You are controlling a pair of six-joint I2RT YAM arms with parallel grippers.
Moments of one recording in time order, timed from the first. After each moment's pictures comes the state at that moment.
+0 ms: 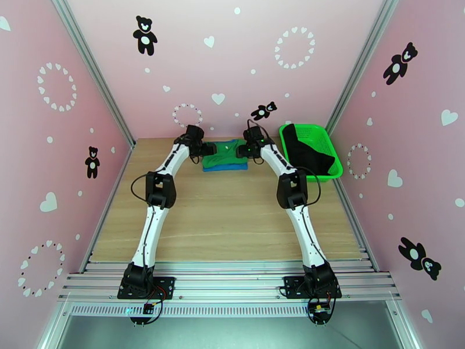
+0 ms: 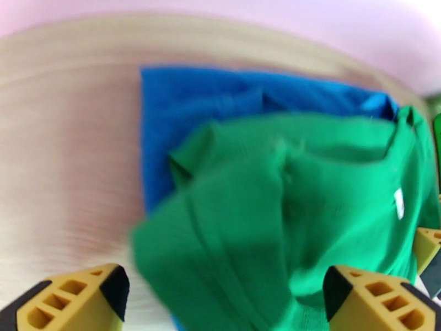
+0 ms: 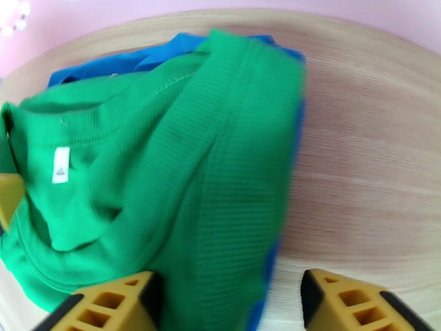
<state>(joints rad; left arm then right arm) -0.21 2.71 2.61 -0.78 0.24 -0.32 0.31 2.67 2.52 -0.76 -0.12 0.19</state>
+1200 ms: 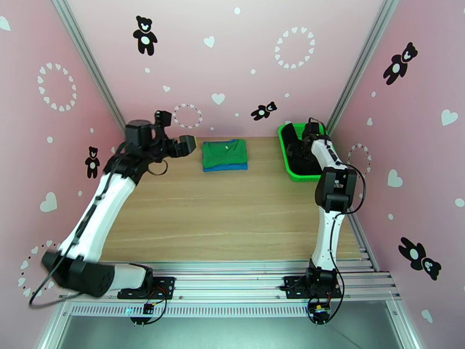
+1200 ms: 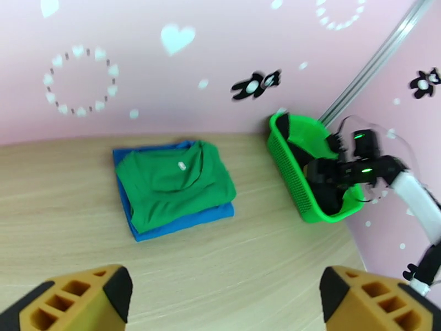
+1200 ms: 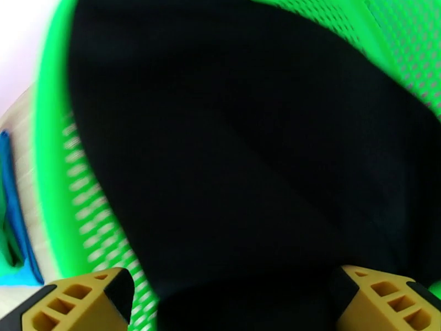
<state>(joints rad) -0.21 1.29 1.48 -0.55 0.35 -0.32 -0.10 2.34 2.08 -0.80 -0.02 0.21</state>
